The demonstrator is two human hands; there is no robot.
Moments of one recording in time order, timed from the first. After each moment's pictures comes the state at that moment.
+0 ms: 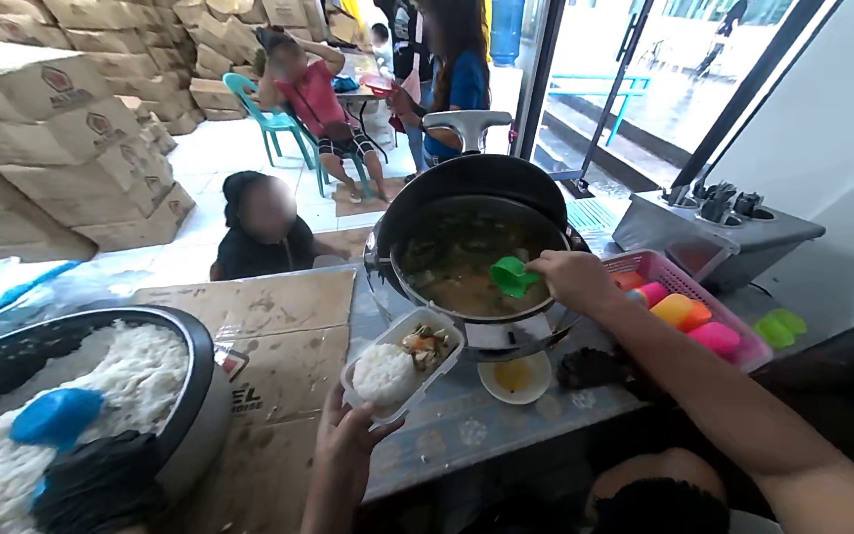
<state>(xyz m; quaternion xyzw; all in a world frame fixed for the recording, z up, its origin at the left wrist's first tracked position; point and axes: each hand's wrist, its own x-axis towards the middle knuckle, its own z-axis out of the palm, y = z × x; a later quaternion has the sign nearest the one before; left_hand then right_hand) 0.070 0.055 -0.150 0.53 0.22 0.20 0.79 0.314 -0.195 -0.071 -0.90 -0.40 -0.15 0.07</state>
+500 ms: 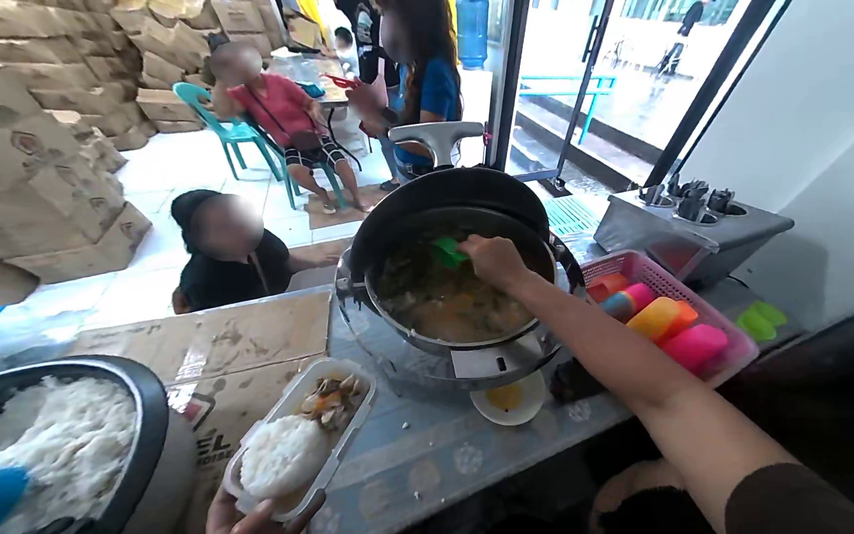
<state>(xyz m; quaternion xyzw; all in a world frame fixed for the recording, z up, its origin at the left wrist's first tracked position) 0.039 0.108 -0.165 0.52 0.24 0.27 0.77 0.396 -0.098 -0.086 -0.93 -0.36 -0.07 0.09</state>
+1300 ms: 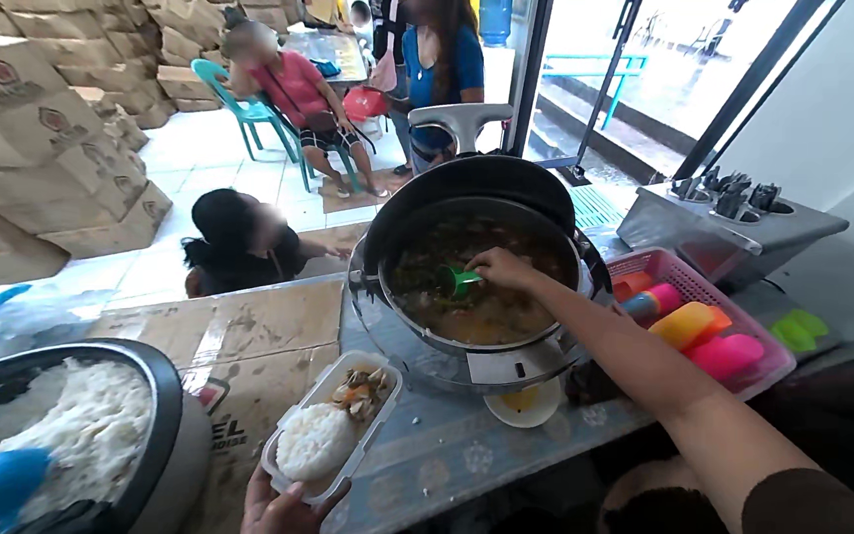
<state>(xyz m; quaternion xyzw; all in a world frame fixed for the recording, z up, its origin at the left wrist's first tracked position) 0.057 0.102 -0.170 0.51 0.27 0.25 0.78 0.420 -0.088 -0.113 -0.88 -0.28 0.21 0.33</state>
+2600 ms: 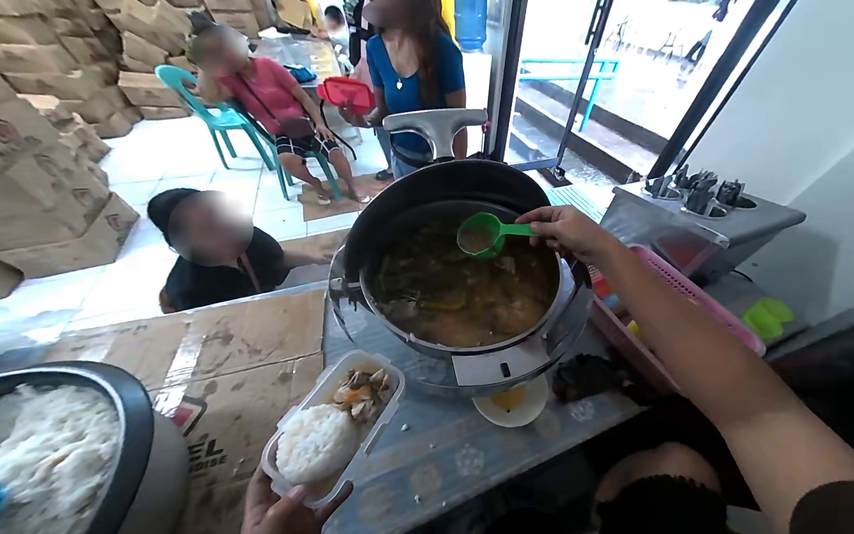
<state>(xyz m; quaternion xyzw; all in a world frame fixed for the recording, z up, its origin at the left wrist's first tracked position) 0.066 0.093 -0.166 0.51 0.25 0.23 0.79 0.424 -0.196 -0.043 -0.82 -0.19 0.15 0.53</state>
